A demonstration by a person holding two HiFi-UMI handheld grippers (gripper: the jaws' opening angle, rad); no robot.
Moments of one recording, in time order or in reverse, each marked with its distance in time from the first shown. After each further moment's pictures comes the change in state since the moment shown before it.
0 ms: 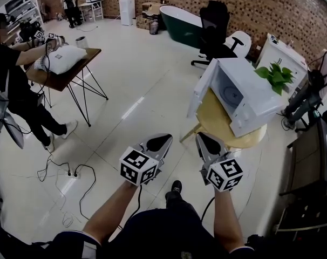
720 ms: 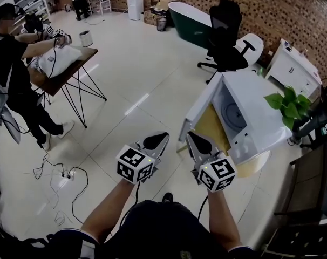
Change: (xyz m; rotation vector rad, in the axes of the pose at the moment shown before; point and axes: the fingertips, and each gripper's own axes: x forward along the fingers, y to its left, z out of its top) left arm 0.131 0.092 0.021 -0.039 0.010 0.089; right arm 0.112 -0.107 0.009 0.002 0.027 0.130
